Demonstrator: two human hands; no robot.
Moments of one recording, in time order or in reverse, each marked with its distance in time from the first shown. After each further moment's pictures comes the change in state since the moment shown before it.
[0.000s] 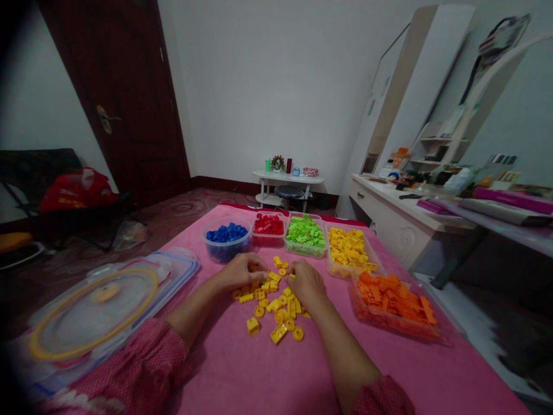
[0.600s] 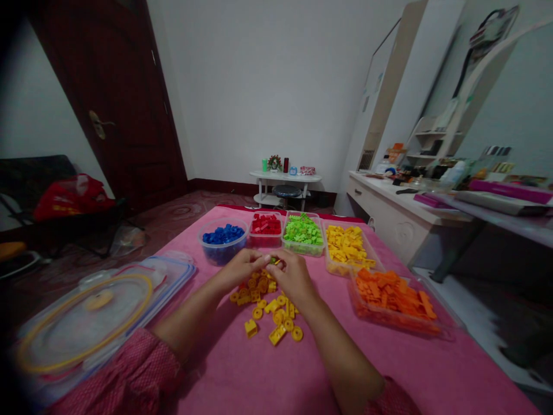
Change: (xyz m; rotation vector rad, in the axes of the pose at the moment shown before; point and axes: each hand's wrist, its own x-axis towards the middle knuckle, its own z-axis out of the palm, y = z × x) left_hand 0.011 0.036 -0.001 -0.361 -0.023 -0.029; right_hand -0.012 -0.045 -0.027 0.672 0.141 -0.323
